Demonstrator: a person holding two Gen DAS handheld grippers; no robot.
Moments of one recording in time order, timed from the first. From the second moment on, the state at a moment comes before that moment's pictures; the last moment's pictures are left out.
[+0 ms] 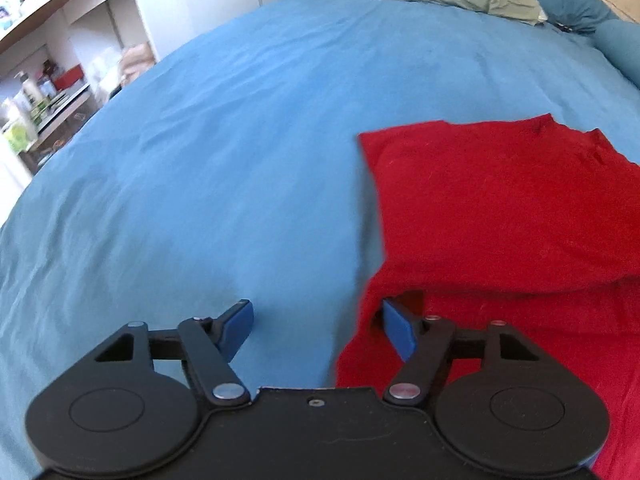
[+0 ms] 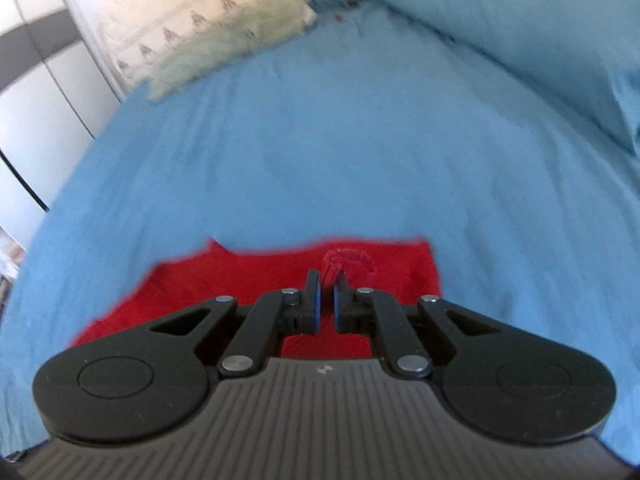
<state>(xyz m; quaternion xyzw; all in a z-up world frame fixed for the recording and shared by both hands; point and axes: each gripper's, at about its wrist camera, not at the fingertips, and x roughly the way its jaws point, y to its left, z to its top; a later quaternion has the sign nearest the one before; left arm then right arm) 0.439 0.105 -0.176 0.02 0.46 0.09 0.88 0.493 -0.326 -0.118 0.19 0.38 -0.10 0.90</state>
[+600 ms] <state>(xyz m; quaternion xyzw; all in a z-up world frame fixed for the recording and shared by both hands) 0.451 0.036 -0.147 0.02 0.43 -0.09 0.90 0.478 -0.289 -0.157 0.10 0.38 0.00 0.92</state>
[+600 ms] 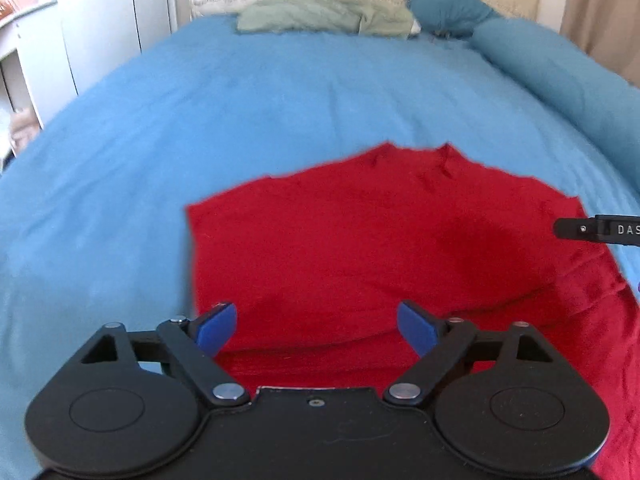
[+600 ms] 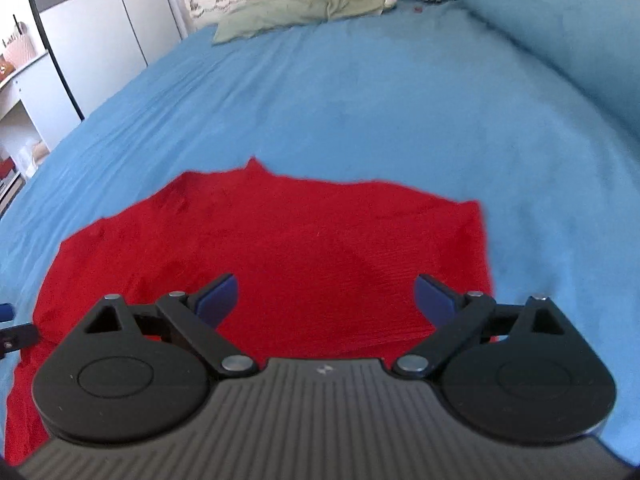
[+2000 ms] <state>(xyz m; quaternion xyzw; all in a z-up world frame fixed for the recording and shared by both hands) 0.181 0.110 -0.135 0.00 0.58 -0.03 0.82 0.137 -0.308 -0.140 0.14 0.55 -0.05 0.82</state>
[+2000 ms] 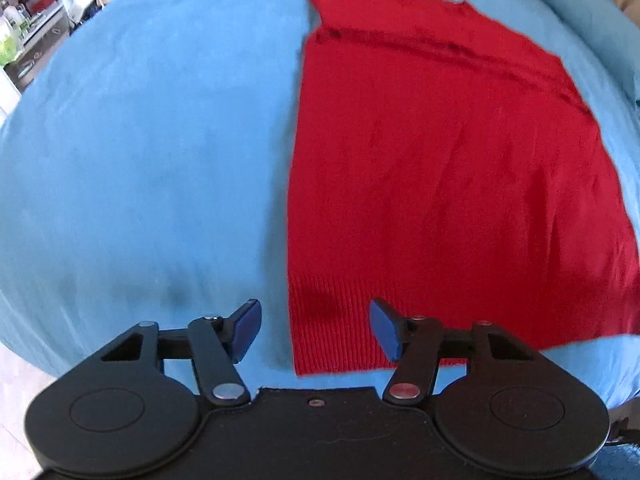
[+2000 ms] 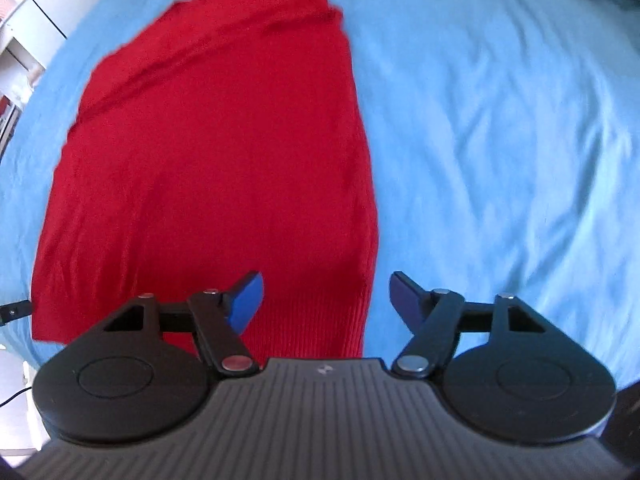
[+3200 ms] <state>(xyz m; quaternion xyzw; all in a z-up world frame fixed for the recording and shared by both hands) 0.193 0.101 -0.064 -0.01 0.57 -0.02 0.82 0.134 -0.329 -0.093 0.20 0.53 0.00 0.82</state>
